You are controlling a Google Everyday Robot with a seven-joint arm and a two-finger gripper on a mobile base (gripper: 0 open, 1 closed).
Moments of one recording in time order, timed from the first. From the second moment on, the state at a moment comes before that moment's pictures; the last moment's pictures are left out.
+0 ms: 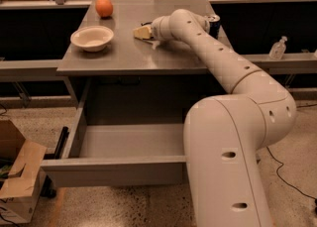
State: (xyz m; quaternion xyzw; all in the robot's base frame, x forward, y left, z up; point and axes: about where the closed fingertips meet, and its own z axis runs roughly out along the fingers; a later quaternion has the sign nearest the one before) arm 0.946 0.027 0.828 -0.25 0.80 0.16 0.53
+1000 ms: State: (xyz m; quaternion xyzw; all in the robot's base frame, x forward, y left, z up) arm 0.908 0.030 0.830 -0.27 0.81 0.16 0.50
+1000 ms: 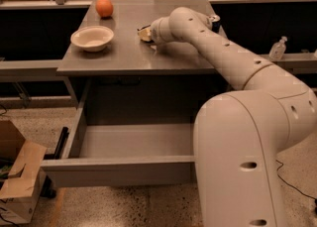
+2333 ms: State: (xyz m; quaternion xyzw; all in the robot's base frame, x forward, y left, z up) arm 0.908 0.030 0.836 -0.27 0.81 0.16 0.50
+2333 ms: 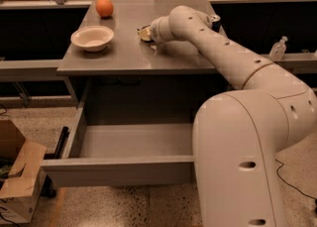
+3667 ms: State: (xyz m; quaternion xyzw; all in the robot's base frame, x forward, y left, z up) arm 0.908 0.030 0.836 -0.27 0.81 0.16 0.50
